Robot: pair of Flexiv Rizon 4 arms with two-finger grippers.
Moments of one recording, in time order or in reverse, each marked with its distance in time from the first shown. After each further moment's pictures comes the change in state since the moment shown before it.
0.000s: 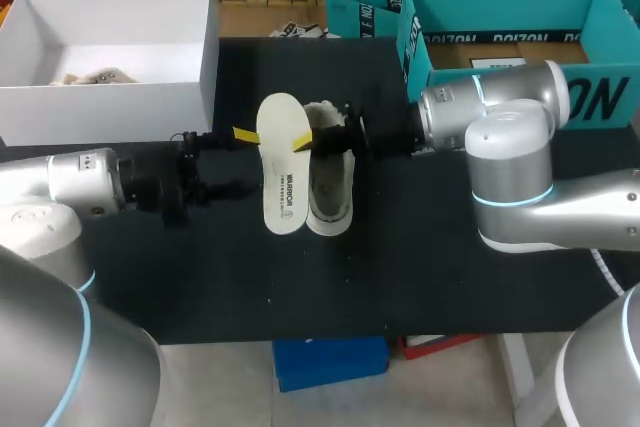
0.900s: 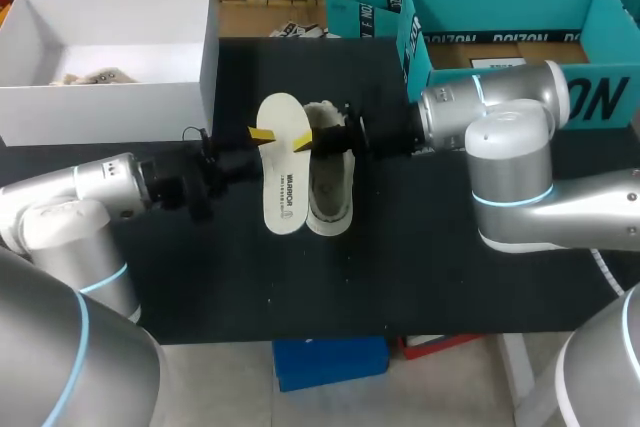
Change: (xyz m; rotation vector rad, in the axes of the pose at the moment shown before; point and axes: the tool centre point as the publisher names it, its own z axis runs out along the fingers) left arm 0.005 0.025 0.025 -0.090 -0.067 0.030; right arm 0.000 0.000 0.000 0.000 0.000 0.000
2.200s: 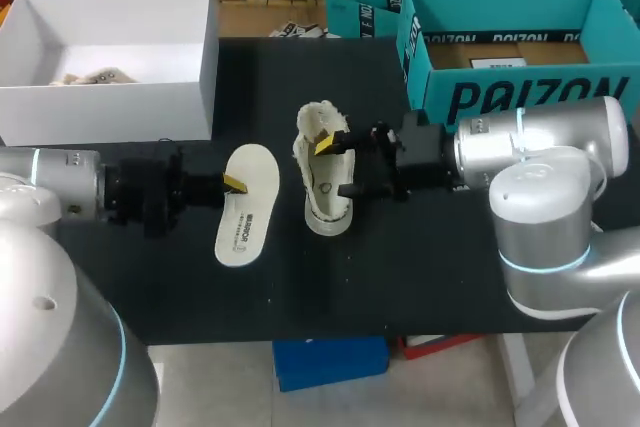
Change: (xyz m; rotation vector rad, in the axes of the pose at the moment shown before) left arm 0.030 -0.044 -0.067 0.129 0.347 -0.157; right arm -0.012 -0.047 -0.047 -0.244 -0.148 0.133
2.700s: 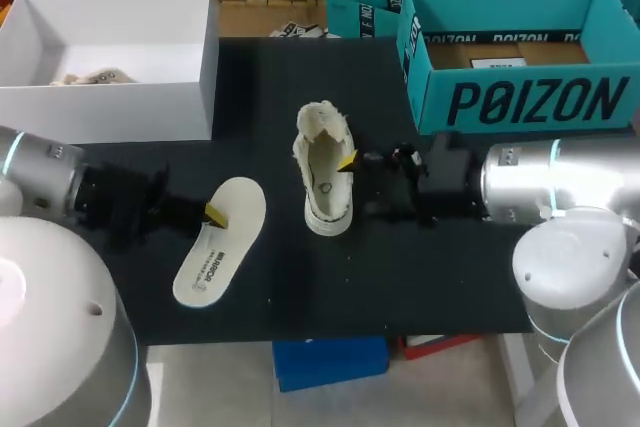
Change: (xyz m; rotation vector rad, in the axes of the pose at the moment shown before) left arm 0.012 -0.058 -0.031 0.166 0.179 0.018; right arm 0.000 -0.035 -0.042 -0.153 -0.057 0.013
